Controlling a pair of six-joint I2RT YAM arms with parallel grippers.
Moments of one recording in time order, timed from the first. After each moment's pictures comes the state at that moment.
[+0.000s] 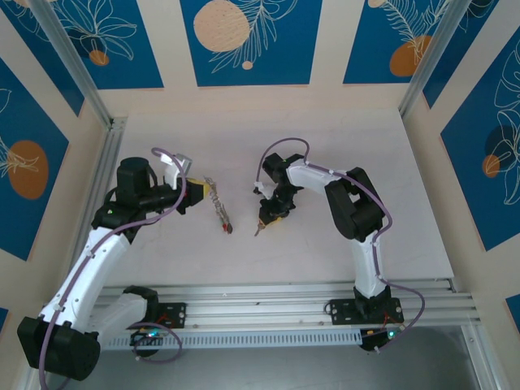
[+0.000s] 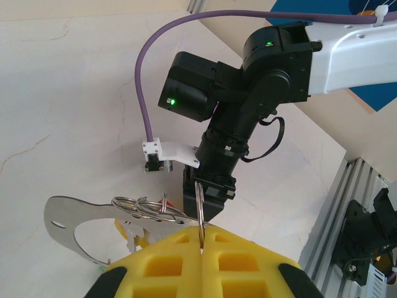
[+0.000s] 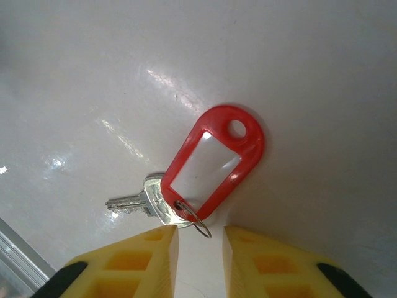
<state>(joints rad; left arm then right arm) -0.23 0.96 0.89 -0.43 0.73 -0.08 0.58 2.10 1.49 -1.00 -0.45 -0.03</state>
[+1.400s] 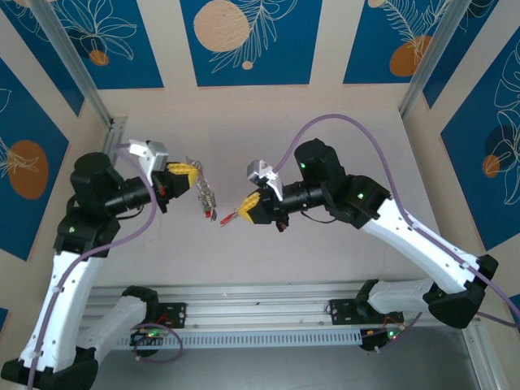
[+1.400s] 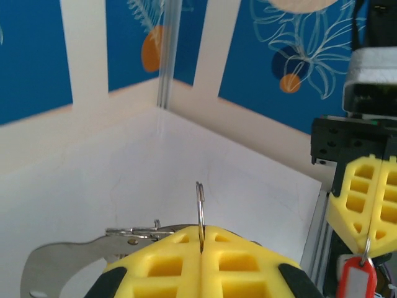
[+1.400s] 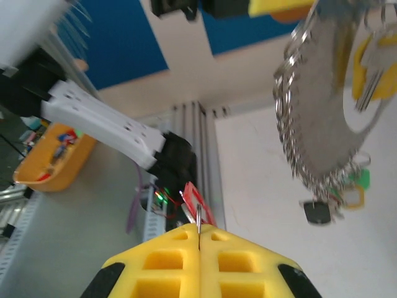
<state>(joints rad) -0.24 0.83 1.19 -0.53 0.81 -0.02 0.87 1.20 1.39 -0.62 -0.73 -0.03</state>
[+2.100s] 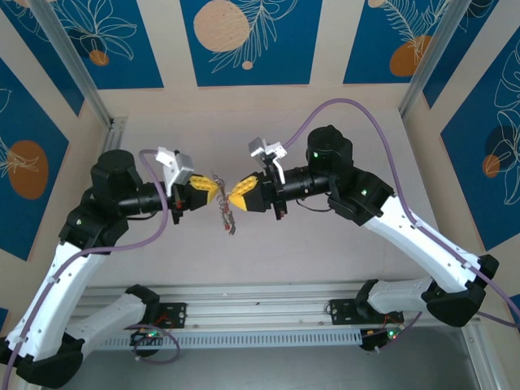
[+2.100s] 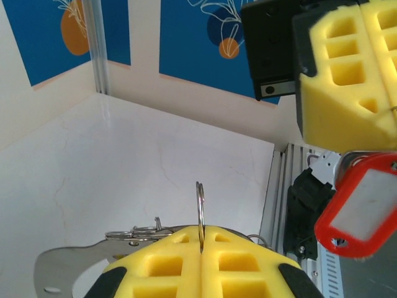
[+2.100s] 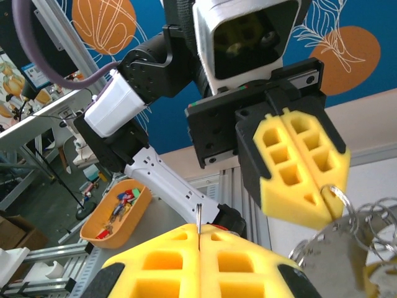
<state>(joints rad) -0.48 0.90 1.24 -0.64 0.76 0.11 0.86 1.23 1.44 -0.38 -0.85 0.26</state>
